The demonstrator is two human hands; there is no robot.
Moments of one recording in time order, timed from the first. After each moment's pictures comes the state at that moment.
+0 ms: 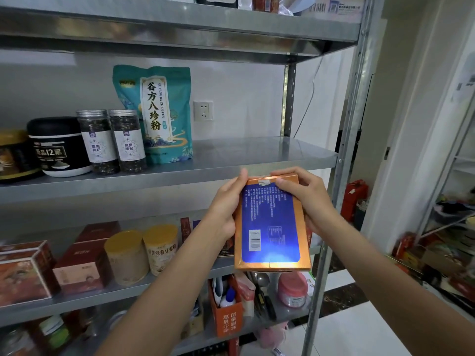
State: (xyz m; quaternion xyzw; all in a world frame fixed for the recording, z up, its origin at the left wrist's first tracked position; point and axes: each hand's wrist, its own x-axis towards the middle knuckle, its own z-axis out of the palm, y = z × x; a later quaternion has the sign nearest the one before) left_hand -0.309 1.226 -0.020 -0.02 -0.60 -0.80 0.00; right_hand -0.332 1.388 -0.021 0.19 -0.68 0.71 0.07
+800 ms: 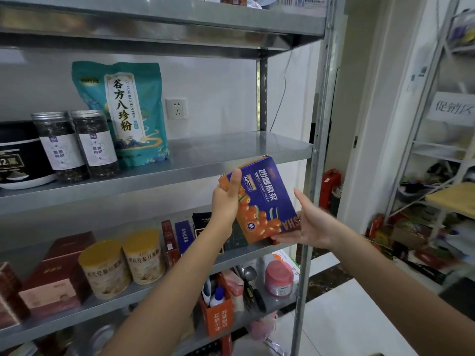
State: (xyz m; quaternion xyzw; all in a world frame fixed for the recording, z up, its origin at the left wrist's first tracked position) left_hand -0.360 1.248 -0.057 0.00 -0.66 -0.74 0.11; right_hand -0.348 1.438 -0.077 -0.07 -0.61 0.76 -0.22
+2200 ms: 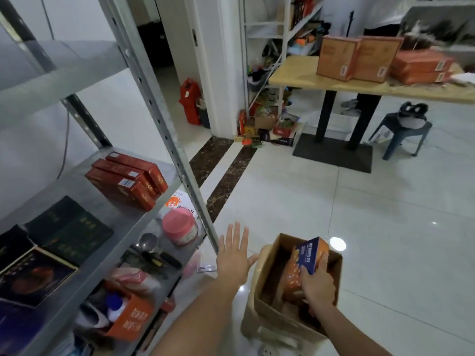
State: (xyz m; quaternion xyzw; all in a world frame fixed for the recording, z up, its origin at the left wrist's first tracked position) left_hand -0.362 1.445 -0.384 -0.43 -0.89 0.06 -0.09; right_hand -0.199 1.560 -0.421 -0.62 -0.68 0.40 0.06
